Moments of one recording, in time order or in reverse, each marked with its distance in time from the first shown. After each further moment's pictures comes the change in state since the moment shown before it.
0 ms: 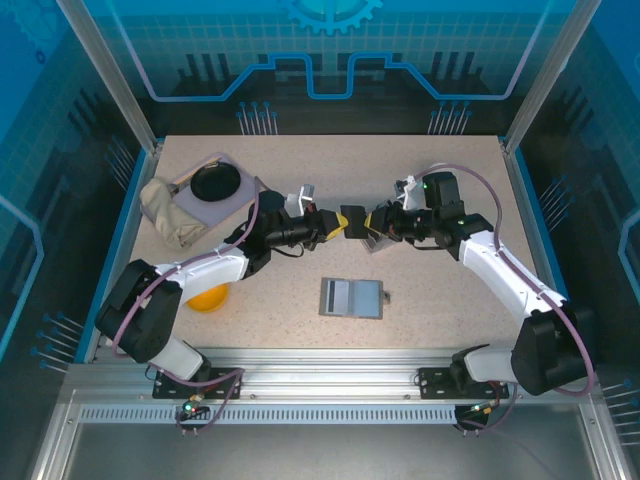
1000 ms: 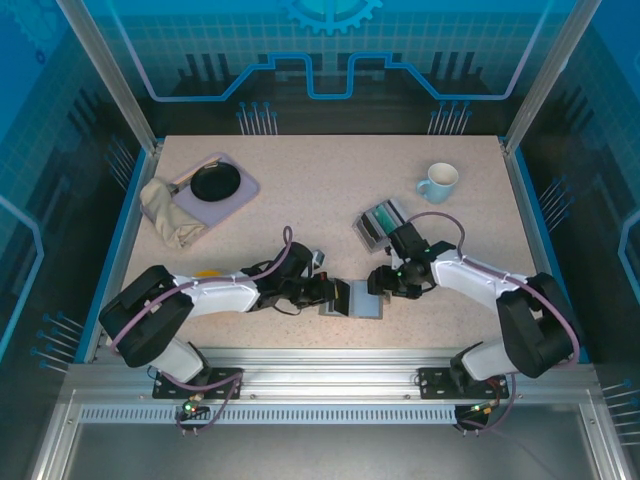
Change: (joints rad) left arm -0.233 0.005 -0.202 -0.348 -0.254 0.282; right arm 0.190 0.117 -0.252 -0.187 0.436 -0.135
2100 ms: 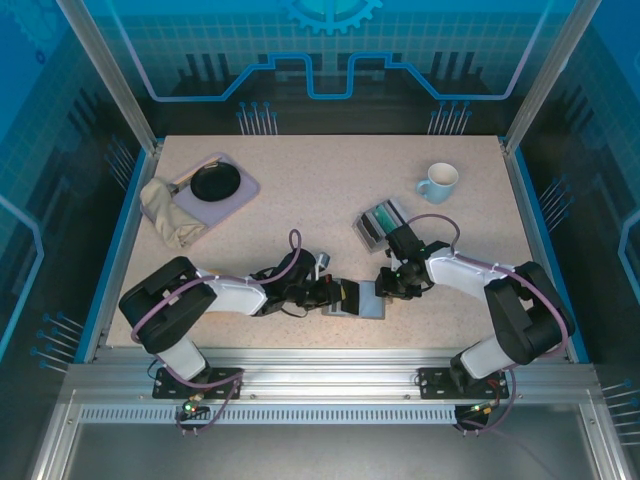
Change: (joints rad) left arm -0.021 0.118 -0.045 0.252 0.013 -0.035; right arm -0.003 0.075 -0.006 0.032 0.027 0.007
